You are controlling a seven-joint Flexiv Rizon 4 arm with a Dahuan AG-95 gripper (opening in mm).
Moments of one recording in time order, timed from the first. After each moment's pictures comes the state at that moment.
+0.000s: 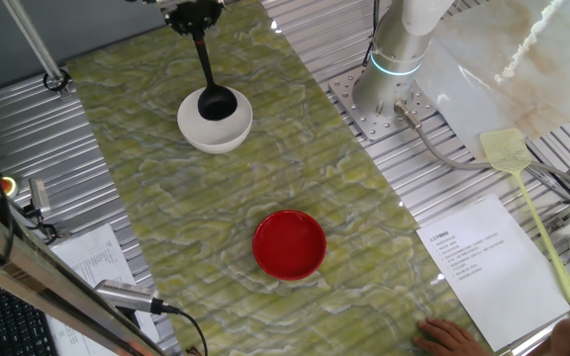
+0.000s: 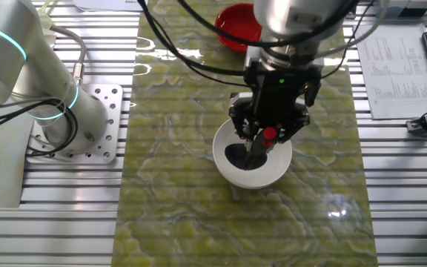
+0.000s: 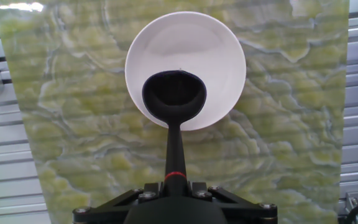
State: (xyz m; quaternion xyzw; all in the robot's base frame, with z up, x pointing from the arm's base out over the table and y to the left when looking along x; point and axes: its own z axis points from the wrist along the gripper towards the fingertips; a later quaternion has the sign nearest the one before) arm 0.438 -0.158 0.282 0.66 -0.73 0.09 0.13
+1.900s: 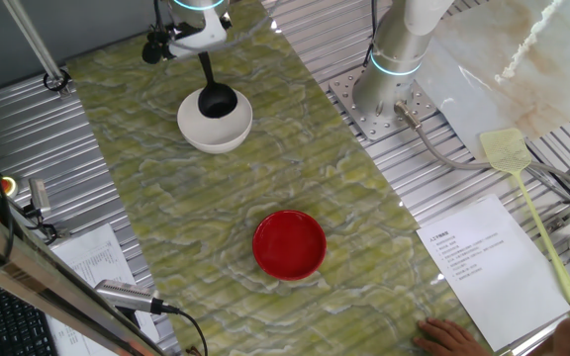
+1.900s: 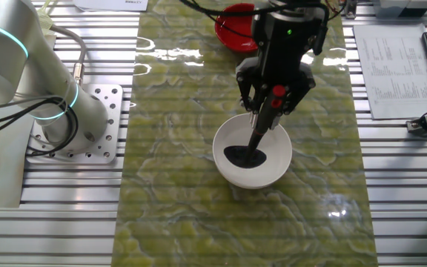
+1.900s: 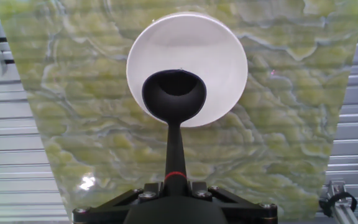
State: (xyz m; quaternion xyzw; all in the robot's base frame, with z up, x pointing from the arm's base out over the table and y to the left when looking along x) arm 0.447 -0.119 0.294 0.67 -0.70 0.15 0.21
